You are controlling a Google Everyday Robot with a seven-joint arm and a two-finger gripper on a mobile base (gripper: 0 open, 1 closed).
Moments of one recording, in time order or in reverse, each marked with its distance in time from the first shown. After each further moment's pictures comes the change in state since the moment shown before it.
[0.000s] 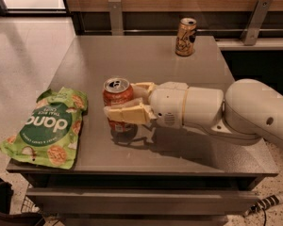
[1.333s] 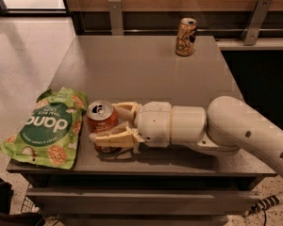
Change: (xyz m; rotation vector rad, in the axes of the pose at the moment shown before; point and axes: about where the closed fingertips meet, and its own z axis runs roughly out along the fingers) arm 0.032 0.053 0.025 -0.185 -0.046 -0.099
